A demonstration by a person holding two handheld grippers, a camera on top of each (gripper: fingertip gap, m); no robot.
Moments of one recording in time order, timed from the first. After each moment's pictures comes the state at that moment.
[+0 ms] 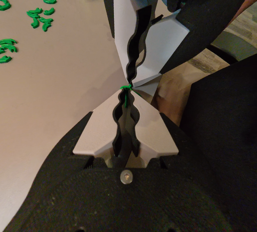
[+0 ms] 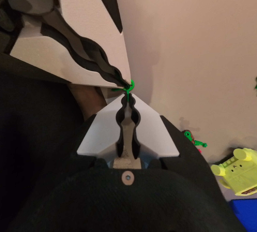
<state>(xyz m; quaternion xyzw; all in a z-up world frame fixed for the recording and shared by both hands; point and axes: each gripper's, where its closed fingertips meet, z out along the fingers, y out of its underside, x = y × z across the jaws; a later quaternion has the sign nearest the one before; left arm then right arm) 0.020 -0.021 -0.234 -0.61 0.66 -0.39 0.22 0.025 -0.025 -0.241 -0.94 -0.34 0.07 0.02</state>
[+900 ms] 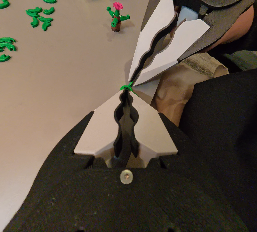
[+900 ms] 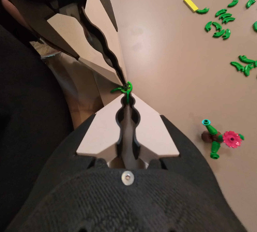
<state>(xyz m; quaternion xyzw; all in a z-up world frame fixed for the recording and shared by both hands) 0.020 -0.020 -0.233 -0.61 0.65 -0.40 0.21 0.026 -0.020 -0.232 -0.88 -0.24 0.17 0.37</state>
